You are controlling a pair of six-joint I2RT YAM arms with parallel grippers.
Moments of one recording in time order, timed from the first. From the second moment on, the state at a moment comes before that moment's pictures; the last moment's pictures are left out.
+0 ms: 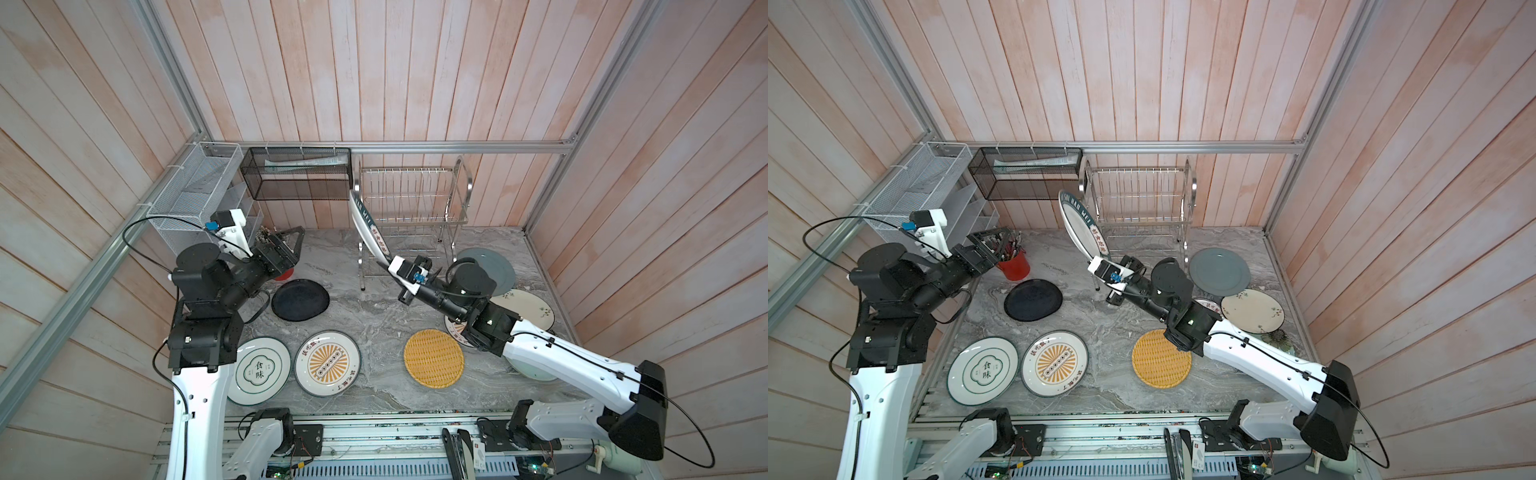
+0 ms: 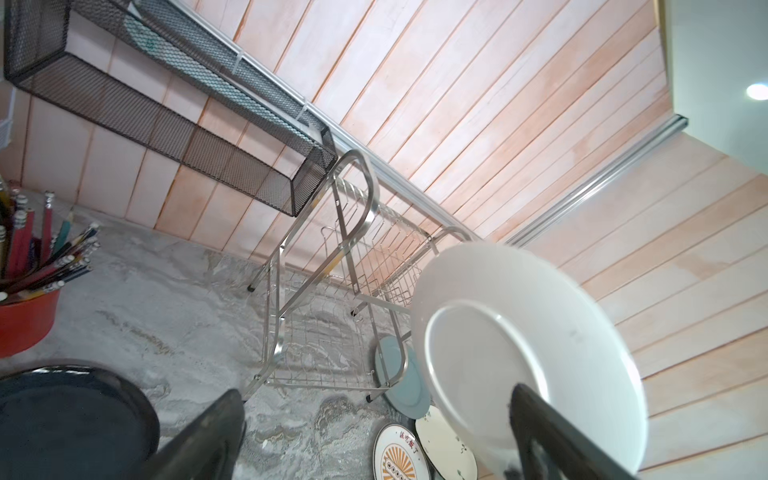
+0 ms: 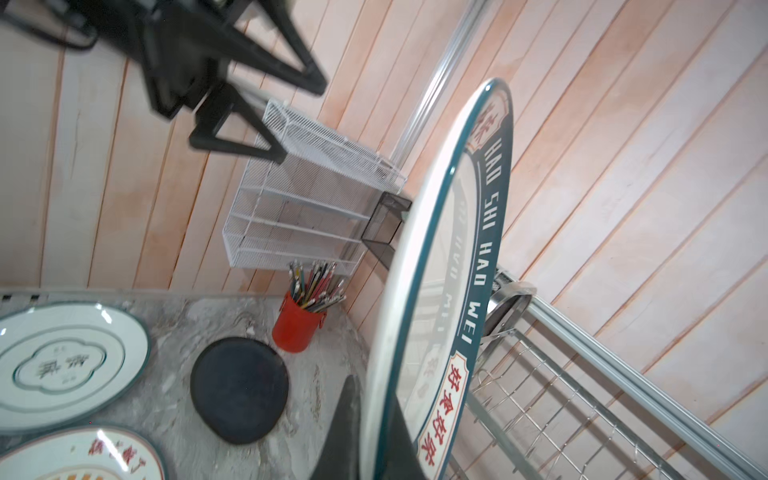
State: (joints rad) left arm 0.05 0.91 1.32 -0.48 0.50 -0.64; right arm 0.96 1.29 1.19 0.26 -0.05 -0.44
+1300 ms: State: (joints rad) left arm 0.02 0.57 0.54 -0.03 0.62 -0.45; right arm 0.66 2.13 2.42 -0.32 0.01 0.34
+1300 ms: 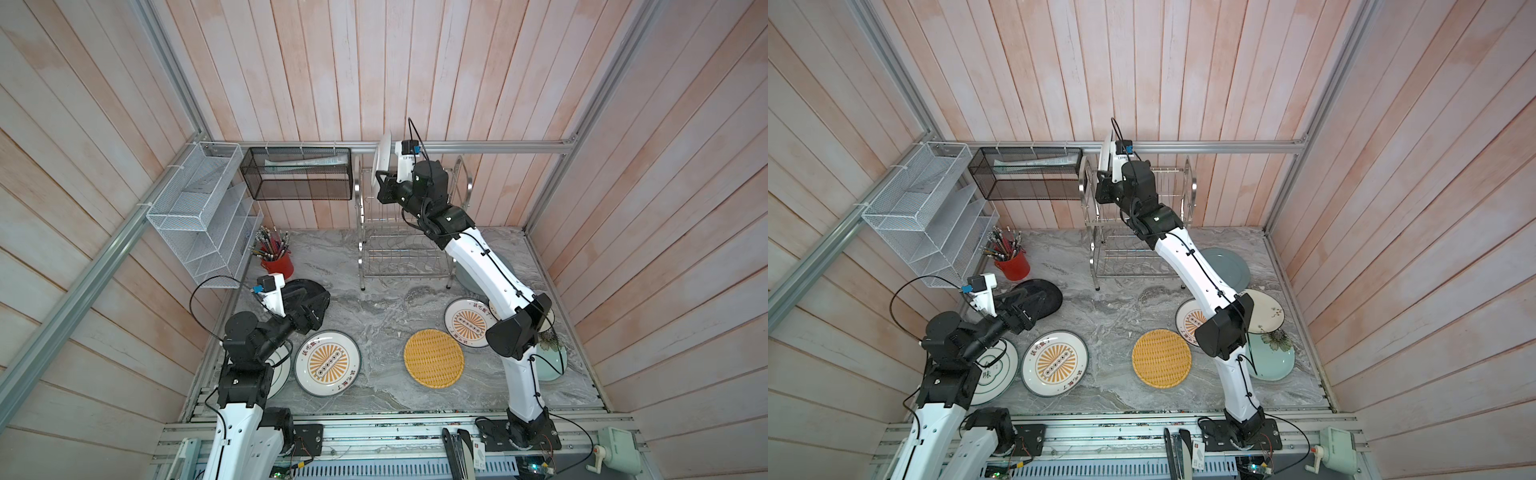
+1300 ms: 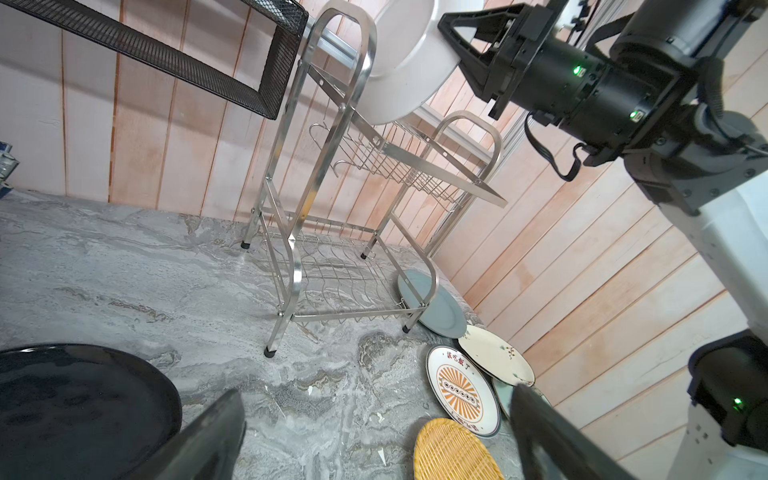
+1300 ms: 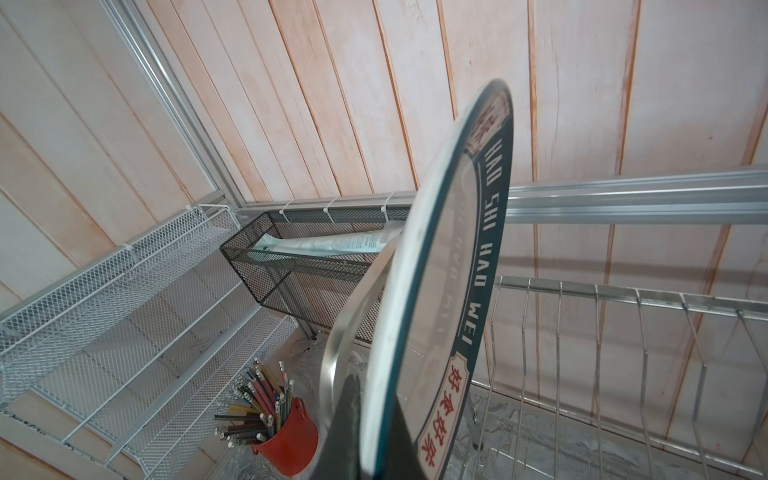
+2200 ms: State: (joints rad) left arm 0.02 0.58 0.54 -0.03 0.62 -0.44; right arm 0.66 2.15 2.40 -0.37 0.01 0.36
